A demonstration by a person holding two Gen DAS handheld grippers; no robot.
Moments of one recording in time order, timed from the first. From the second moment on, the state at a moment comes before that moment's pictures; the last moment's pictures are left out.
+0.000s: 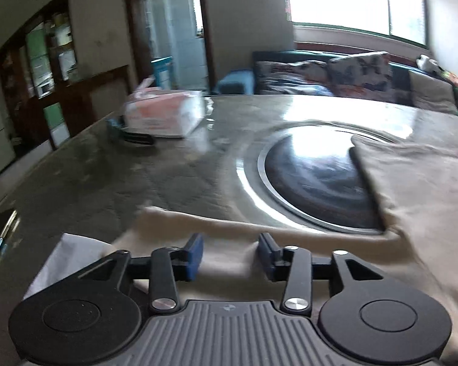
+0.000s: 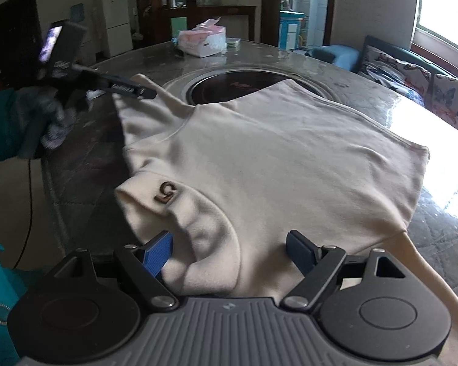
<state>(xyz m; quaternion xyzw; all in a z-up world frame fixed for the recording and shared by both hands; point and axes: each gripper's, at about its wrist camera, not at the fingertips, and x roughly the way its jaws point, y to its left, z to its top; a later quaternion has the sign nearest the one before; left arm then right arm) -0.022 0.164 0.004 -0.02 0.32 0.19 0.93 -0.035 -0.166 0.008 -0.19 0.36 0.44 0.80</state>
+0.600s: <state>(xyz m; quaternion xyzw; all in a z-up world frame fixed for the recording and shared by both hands) -0.033 0.178 0.019 -0.04 0.30 0.20 0.93 -0.033 -0.165 0.010 -0.18 0.36 0.44 0.80</state>
